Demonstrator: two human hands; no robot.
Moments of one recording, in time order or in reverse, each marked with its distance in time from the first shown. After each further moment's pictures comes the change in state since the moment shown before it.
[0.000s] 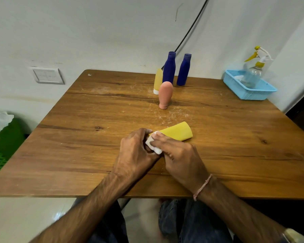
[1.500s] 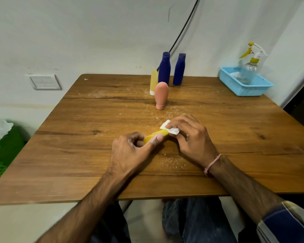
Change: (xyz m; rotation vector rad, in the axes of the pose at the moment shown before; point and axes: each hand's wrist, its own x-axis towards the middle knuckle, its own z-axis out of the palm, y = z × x) left_hand 0.002 0.001 -0.009 -0.165 -0.052 -0.256; right_hand 0.021 0.054 -0.026 0.005 0.119 -0.010
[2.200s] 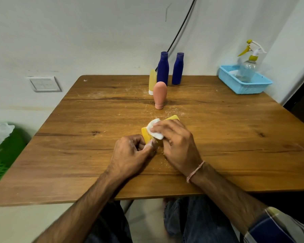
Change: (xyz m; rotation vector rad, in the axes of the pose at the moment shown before) left_hand 0.001 0.000 -0.002 -0.007 -0.134 0.057; right_hand -0.001 -0.042 0.025 0.025 0.129 0.007
